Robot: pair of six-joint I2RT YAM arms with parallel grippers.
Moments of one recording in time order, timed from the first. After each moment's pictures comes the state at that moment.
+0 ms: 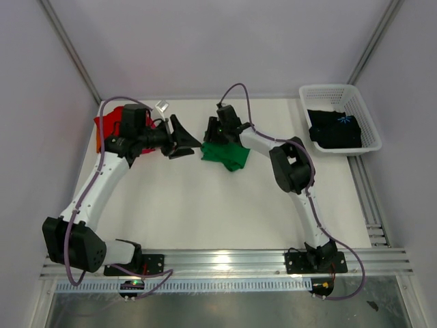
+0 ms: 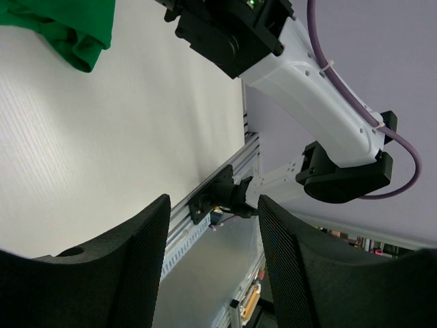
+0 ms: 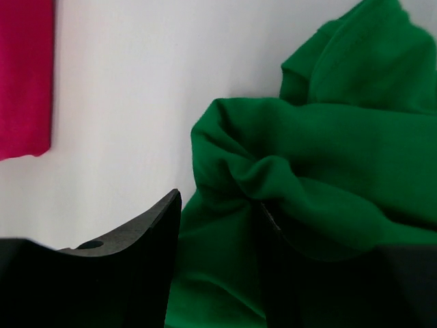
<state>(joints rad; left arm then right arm) -0.24 1.33 1.25 -0.53 0.78 -0.79 0.56 2.34 1.82 -0.17 -0.08 0.56</state>
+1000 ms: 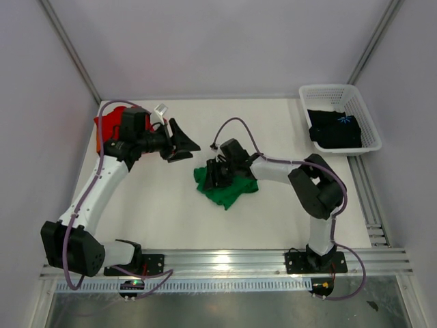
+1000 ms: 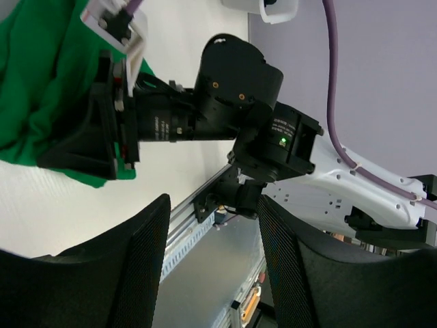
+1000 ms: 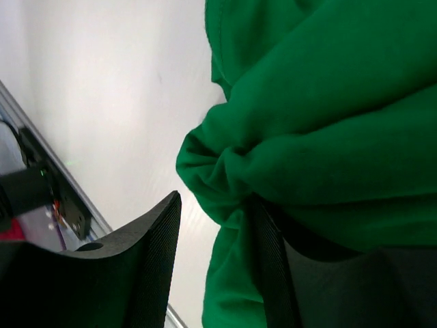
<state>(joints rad) -0.24 1.30 1.21 -0.54 0.75 -0.79 0.72 1.93 1.17 -0.09 -0.43 0.55</state>
